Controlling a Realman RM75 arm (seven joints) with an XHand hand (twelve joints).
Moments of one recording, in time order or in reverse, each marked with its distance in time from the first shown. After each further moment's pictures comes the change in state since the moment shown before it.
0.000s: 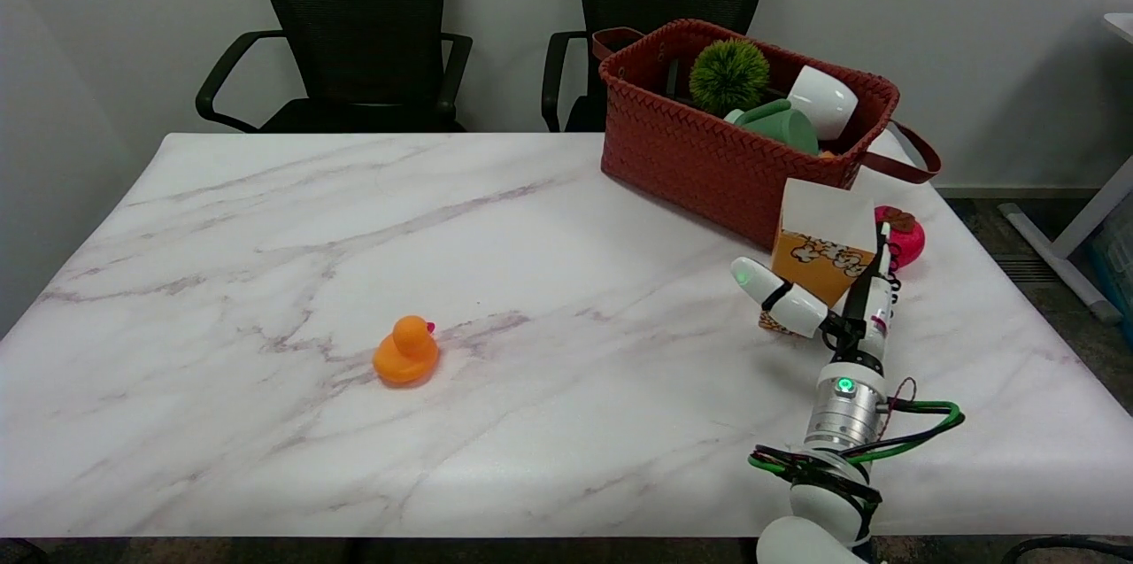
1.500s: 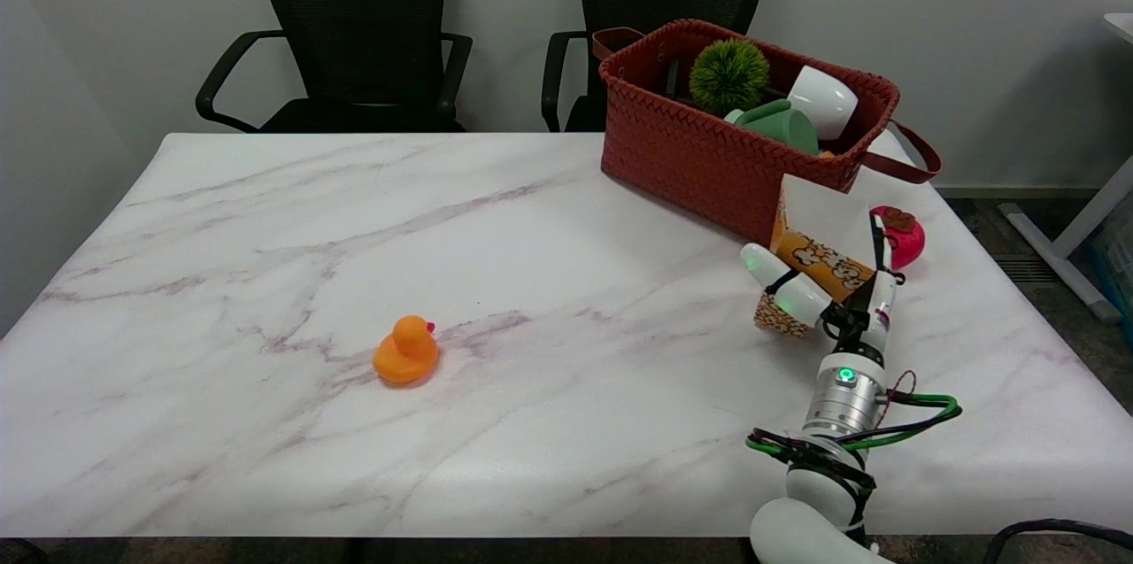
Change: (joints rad) arm 0.046 -0.003 0.003 -0.036 0.033 0.013 0.029
